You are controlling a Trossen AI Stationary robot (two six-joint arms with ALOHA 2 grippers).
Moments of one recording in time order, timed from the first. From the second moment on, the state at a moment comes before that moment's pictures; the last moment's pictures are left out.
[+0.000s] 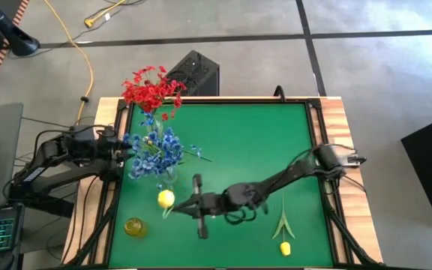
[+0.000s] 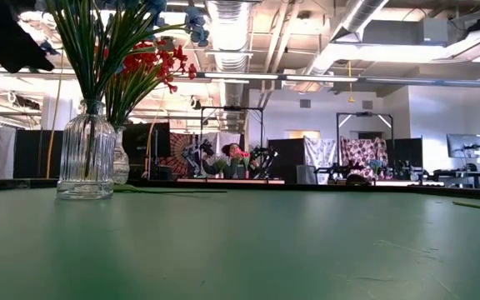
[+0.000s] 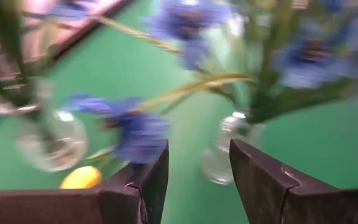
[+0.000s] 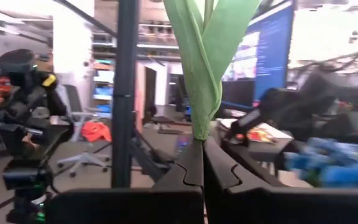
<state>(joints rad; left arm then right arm) 0.43 0.15 0.69 -1.08 0.13 -0.09 0.38 2.05 1.48 0.88 0.22 -0.12</state>
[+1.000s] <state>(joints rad) 0.43 0.15 0.69 -1.14 0.43 0.02 0.35 2.61 2.32 0.76 0.18 -0.08</state>
